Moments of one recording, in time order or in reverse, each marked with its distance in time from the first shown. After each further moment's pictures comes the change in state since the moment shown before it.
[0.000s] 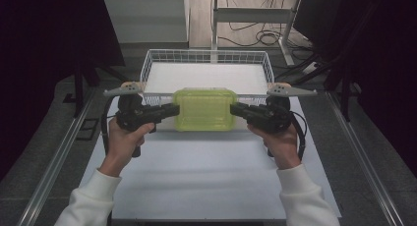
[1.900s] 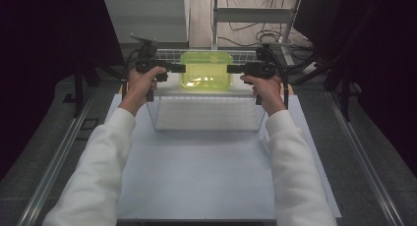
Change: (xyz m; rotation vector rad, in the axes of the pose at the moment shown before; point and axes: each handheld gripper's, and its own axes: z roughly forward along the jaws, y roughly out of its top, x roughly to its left) left arm 0.131 0.084 0.088 0.145 -0.011 -0.325; right arm -0.127 0.064 0.096 0.122 -0.009 0.363
